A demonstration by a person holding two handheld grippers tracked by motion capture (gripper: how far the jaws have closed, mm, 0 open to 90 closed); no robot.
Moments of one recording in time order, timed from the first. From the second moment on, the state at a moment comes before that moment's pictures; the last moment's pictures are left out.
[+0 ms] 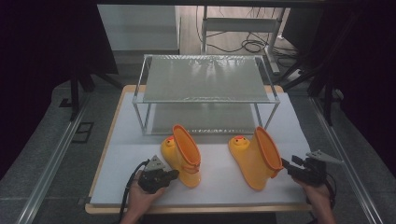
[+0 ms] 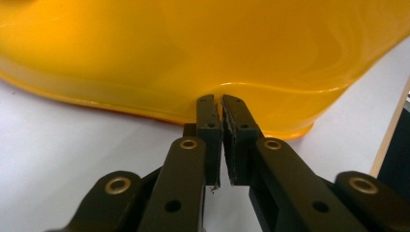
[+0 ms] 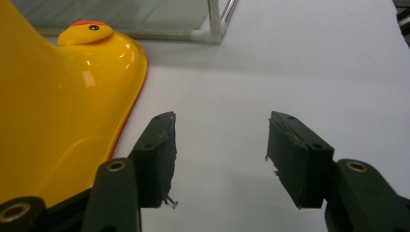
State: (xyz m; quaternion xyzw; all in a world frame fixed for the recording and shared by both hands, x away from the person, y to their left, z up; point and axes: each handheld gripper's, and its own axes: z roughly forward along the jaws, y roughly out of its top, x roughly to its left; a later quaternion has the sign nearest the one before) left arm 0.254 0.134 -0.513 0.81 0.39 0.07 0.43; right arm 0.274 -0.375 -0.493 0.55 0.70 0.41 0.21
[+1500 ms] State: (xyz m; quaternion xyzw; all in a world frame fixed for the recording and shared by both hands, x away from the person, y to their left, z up) left arm 0.253 0.191 -0.497 0.76 0.45 0.09 0.46; right arm 0.273 -0.343 -0.329 0.46 0.73 0.49 0.14
